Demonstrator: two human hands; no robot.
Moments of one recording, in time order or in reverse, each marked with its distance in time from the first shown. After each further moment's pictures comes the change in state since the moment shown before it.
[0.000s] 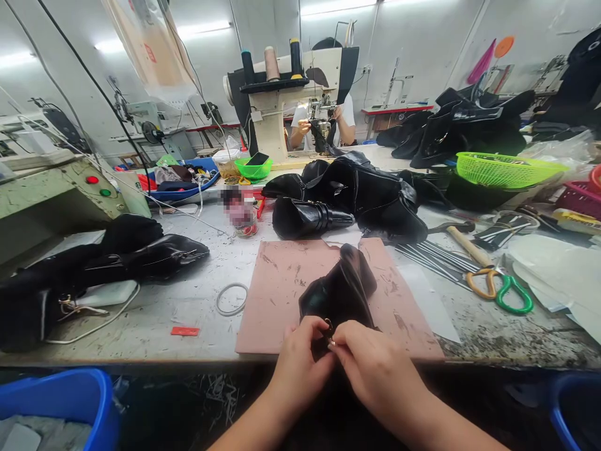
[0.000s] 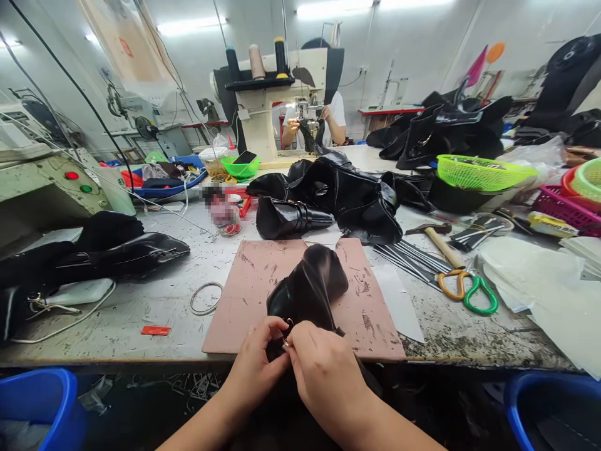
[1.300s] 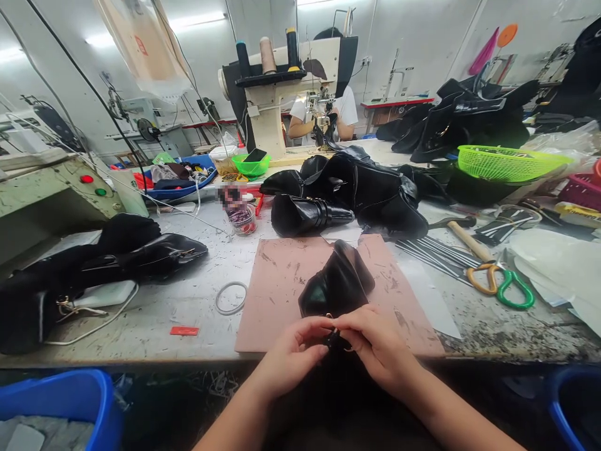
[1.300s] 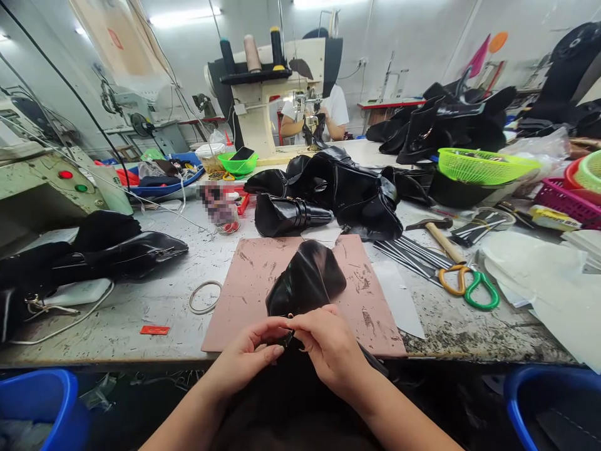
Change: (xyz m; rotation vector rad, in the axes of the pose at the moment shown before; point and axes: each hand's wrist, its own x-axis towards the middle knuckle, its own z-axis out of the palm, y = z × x) left_hand 0.010 -0.002 -0.021 -0.585 -0.288 -0.145; right_hand 0.006 0.031 0.000 0.348 0.039 -0.084
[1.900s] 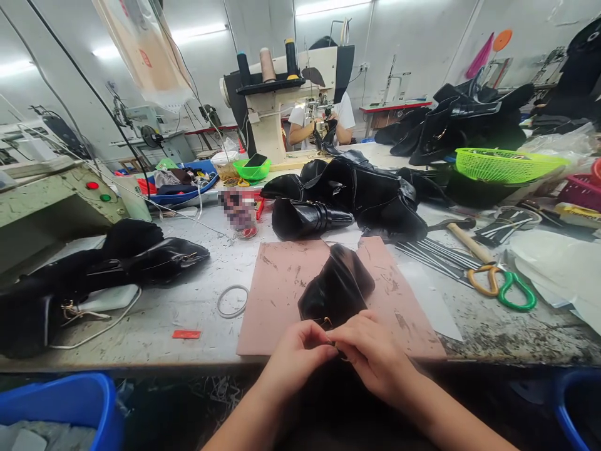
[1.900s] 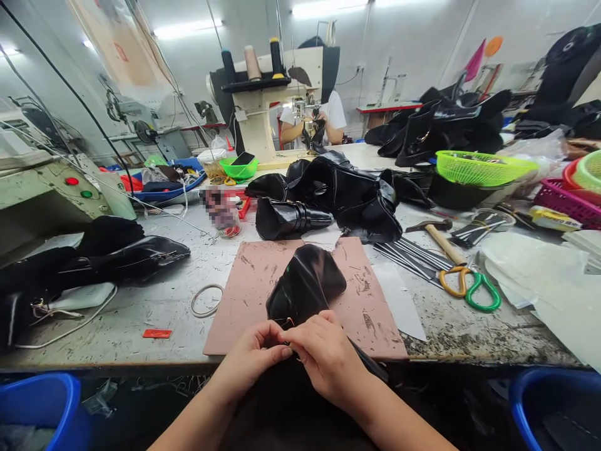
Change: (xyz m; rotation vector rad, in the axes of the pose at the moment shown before) left_hand 0.004 0.005 0.010 -0.049 0.121 -0.093; right_hand -0.004 -0.002 0.004 -0.019 -0.075 -0.094
